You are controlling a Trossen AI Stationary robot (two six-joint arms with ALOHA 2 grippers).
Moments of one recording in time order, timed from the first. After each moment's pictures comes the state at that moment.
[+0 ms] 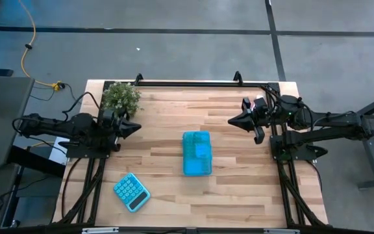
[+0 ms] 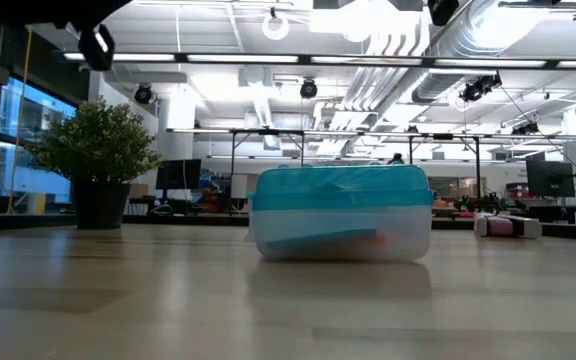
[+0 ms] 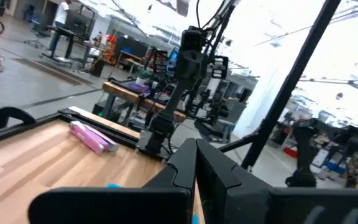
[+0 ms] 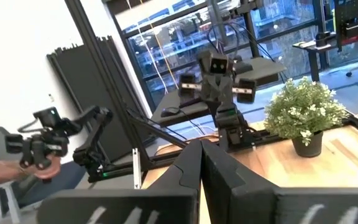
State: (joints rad) left arm -0.02 0.33 0.27 0.22 -0.20 -0.37; right arm -0.09 0.77 0.69 0.14 -0.24 0.32
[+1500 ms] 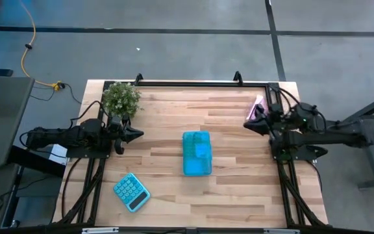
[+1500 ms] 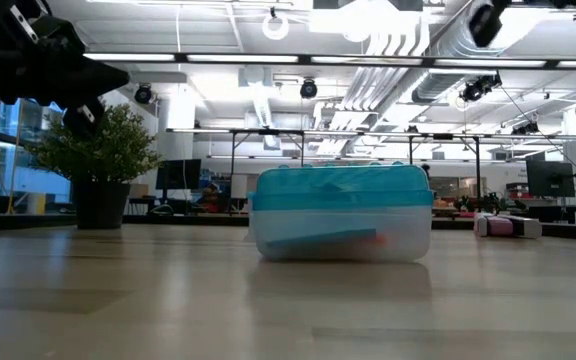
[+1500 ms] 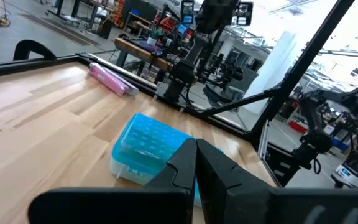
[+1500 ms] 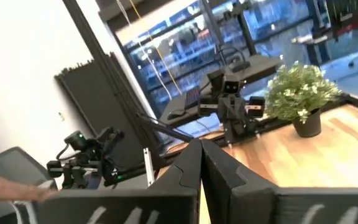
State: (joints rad) left arm 0.14 0.02 0.01 0.01 -0.01 -0.44; right arm -0.09 0.47 0.52 0.05 -0.23 0.44
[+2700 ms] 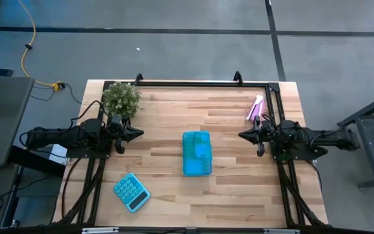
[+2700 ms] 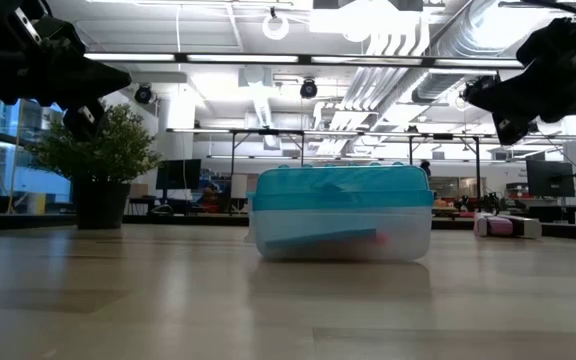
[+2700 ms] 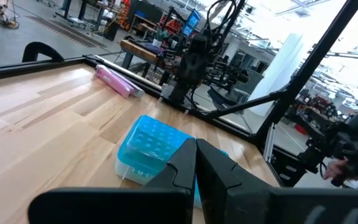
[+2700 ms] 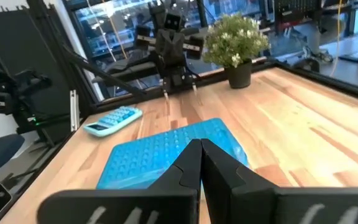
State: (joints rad) left arm 0.14 0.03 0.01 0.01 -0.04 -0.44; right arm -0.02 0.07 0.01 0.01 0.01 0.23
